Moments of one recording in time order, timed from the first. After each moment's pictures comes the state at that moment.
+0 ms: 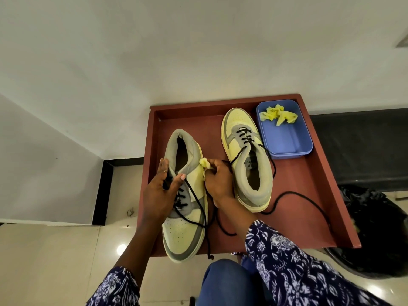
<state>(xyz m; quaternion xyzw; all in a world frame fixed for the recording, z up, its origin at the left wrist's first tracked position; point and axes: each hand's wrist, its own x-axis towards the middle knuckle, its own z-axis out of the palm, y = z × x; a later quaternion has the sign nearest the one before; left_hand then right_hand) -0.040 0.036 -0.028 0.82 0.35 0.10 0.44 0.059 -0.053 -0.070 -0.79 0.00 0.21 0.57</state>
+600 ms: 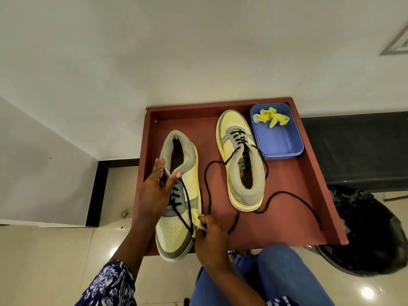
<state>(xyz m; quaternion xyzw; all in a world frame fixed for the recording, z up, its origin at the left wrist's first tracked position) -0.035 0.035 -0.022 0.83 0.36 0.09 0.42 -0.054 -0.113 -0.061 -0.85 -0.05 0.28 0.45</state>
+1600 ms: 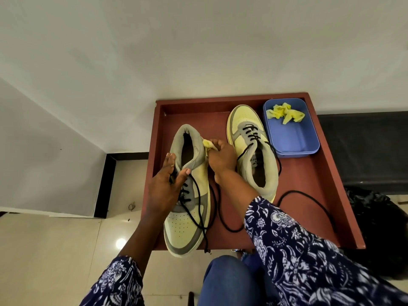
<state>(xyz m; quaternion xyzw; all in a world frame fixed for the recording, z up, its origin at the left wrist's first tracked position) -0.039 0.040 -0.028 0.84 0.33 0.09 0.42 0.090 -0.028 -0.053 -0.77 0.06 0.23 0.59</state>
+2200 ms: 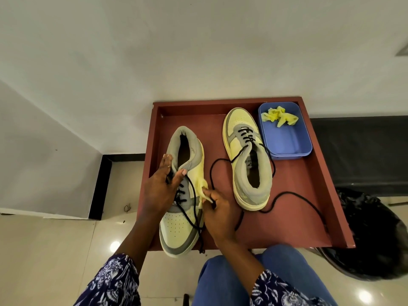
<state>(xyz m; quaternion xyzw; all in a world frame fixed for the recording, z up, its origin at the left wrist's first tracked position) -0.040 0.042 -0.032 0.85 0.33 0.08 0.41 -0.015 -0.095 -0.072 -0.81 -0.06 0.18 0.55</state>
